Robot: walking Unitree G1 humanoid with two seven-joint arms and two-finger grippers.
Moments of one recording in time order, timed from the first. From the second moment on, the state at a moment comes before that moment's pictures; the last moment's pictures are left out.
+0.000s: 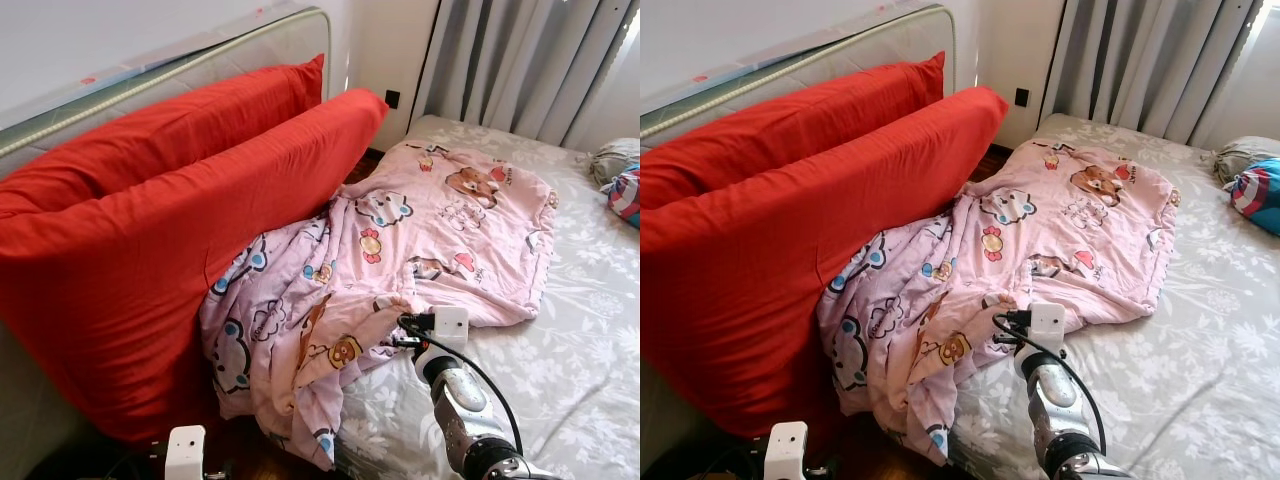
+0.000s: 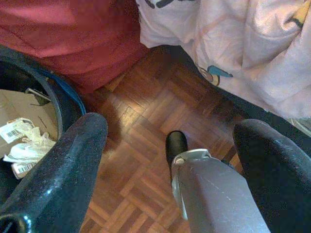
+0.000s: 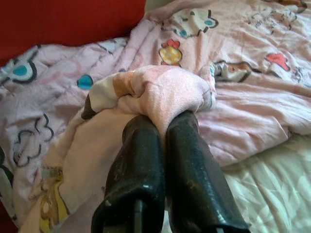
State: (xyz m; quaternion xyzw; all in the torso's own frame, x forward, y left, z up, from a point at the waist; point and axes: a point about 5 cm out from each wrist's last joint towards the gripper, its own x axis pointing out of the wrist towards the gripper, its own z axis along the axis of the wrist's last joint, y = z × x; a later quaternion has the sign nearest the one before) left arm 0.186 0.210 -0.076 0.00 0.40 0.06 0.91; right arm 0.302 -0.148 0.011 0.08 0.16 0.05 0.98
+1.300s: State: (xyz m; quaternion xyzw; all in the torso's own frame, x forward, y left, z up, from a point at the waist) left arm 0.184 0.221 -0.075 0.00 0.40 0.07 0.91; right arm 0.322 -0.165 0.053 0.06 0.02 -0.05 1.00
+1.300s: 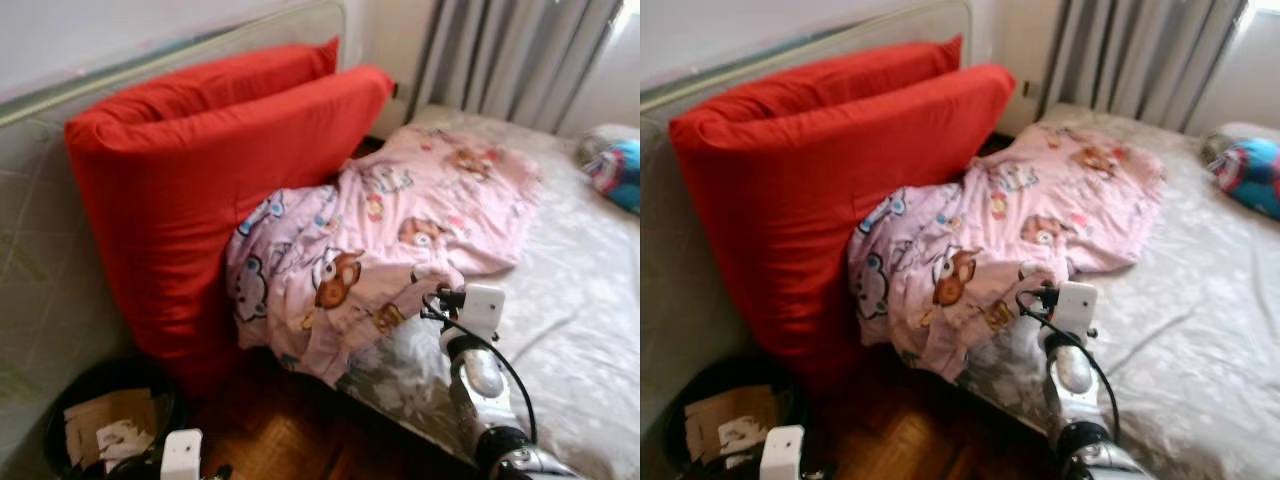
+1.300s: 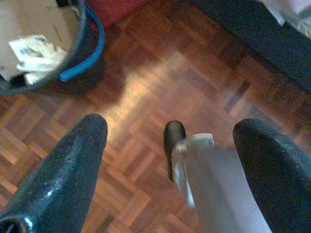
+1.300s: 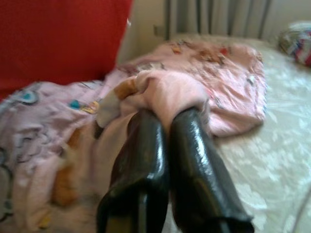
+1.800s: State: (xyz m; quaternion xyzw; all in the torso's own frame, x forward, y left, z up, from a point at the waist) left arm 0.187 0.223 -0.073 0.00 0.40 0.07 0.92; right arm 0.320 -0.153 0.054 0.04 0.02 -0.06 1.00
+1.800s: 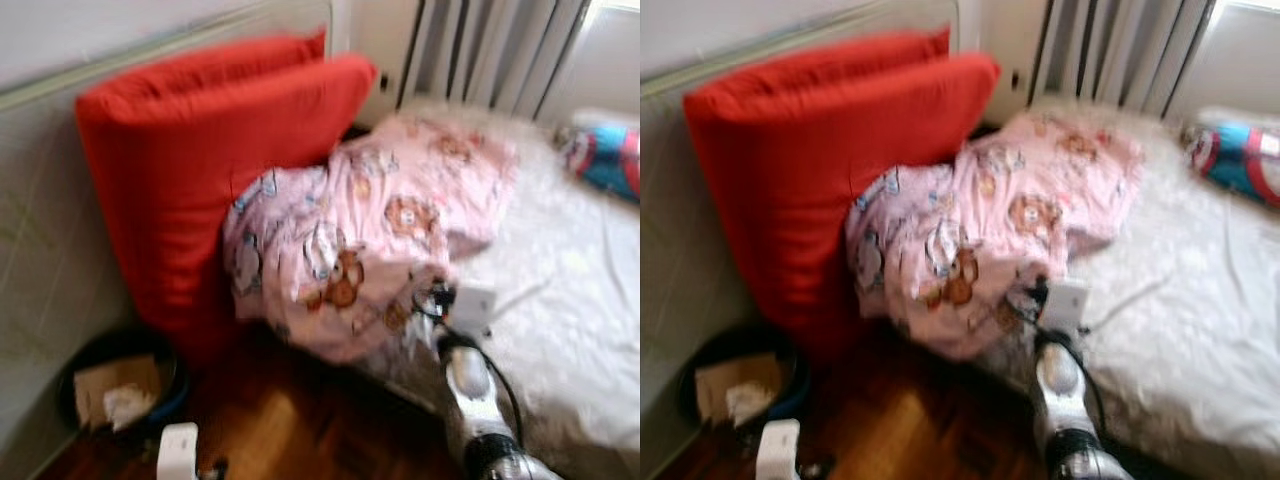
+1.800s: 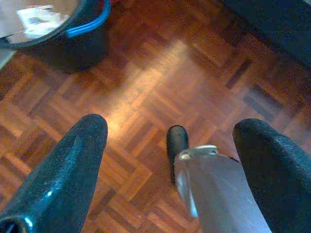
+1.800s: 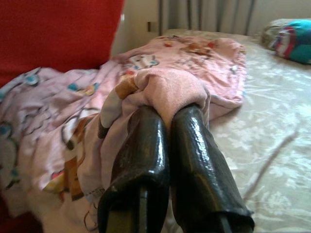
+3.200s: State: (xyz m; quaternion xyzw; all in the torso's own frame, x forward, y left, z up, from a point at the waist) left arm 0.185 0.216 -0.075 0.01 0.41 0.04 0.91; right arm 0.293 -0.159 -0.001 -0.01 0.21 -0.03 0.98
